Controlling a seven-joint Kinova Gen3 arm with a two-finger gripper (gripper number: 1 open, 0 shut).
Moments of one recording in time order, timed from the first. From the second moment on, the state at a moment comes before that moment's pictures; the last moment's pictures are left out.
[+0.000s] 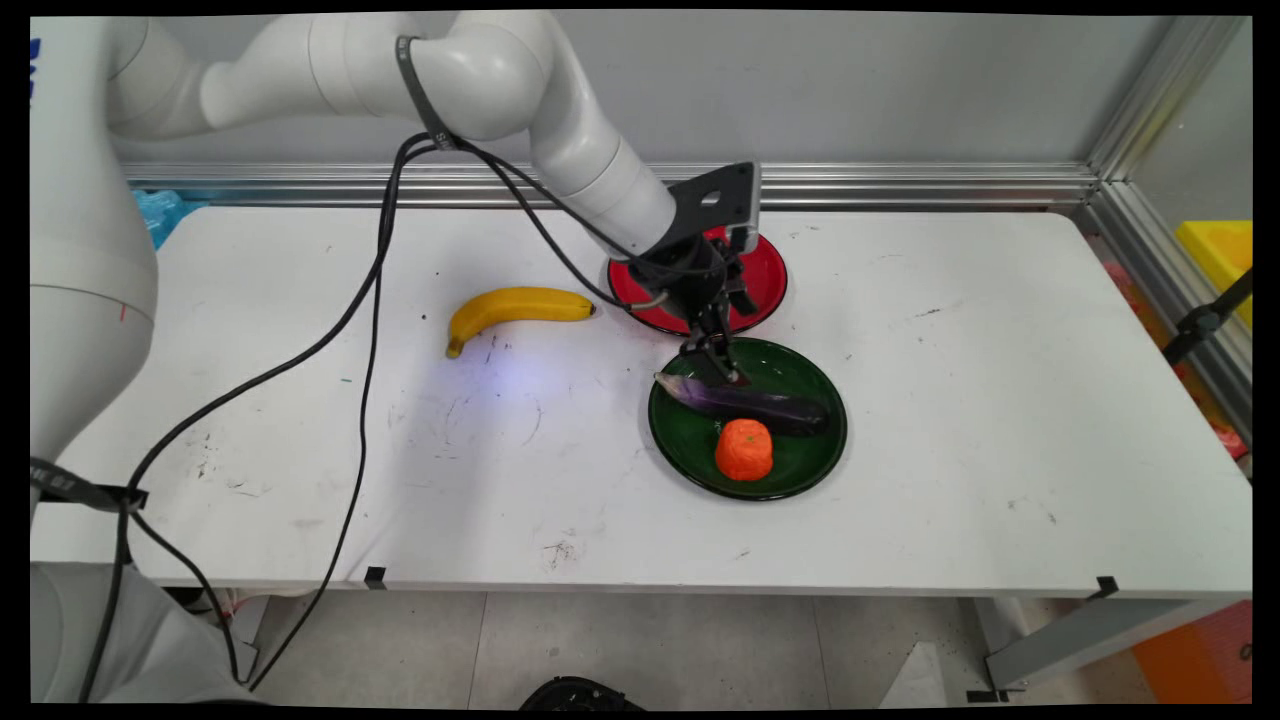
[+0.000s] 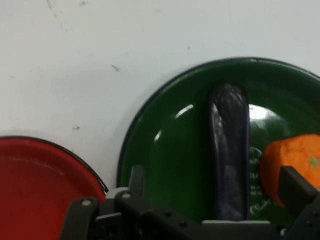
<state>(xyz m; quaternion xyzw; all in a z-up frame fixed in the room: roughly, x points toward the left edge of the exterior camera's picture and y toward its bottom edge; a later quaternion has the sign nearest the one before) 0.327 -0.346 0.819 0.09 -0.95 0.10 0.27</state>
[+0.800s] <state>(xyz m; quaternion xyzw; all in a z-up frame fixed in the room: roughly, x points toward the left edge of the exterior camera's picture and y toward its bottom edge) 0.346 -0.338 0.787 0.08 -0.96 0.07 0.27</state>
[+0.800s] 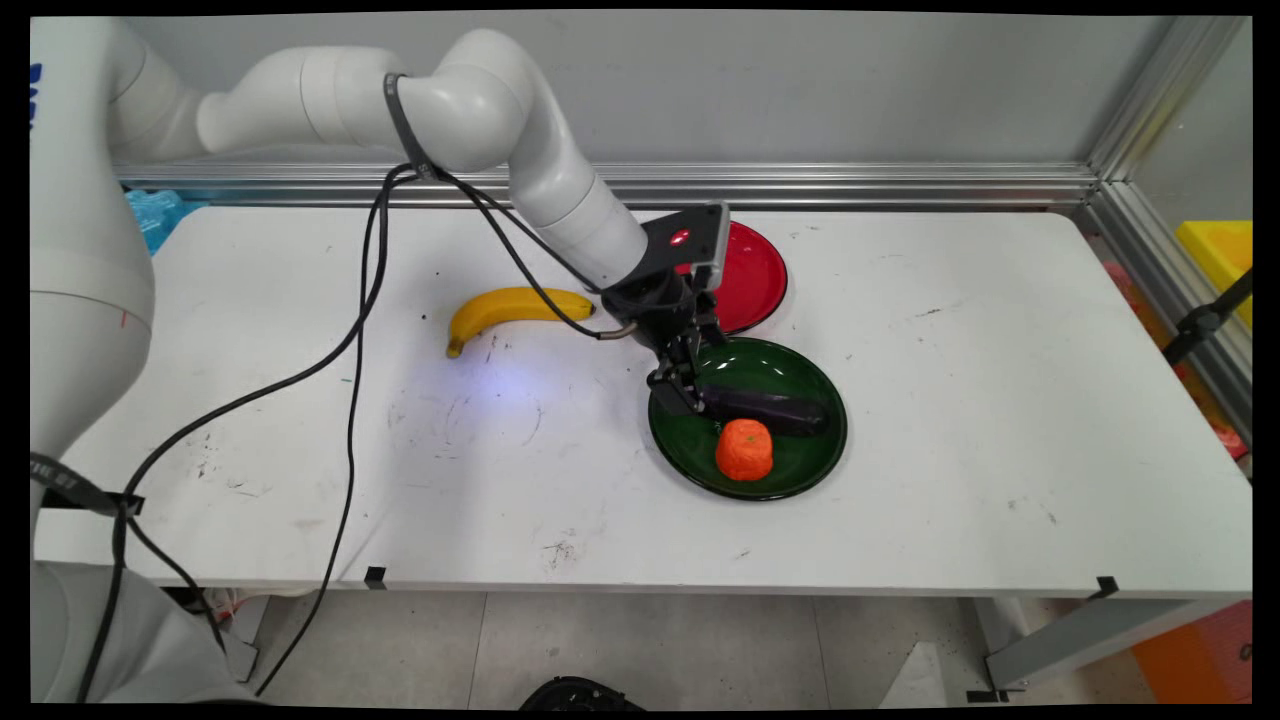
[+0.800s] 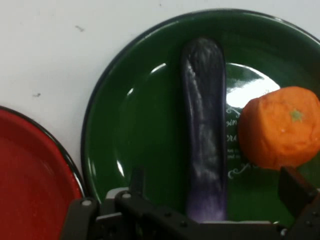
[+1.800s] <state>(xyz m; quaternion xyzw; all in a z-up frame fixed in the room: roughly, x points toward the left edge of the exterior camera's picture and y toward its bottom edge) 0.349 -0.339 0.763 0.07 -0.96 0.07 0.27</state>
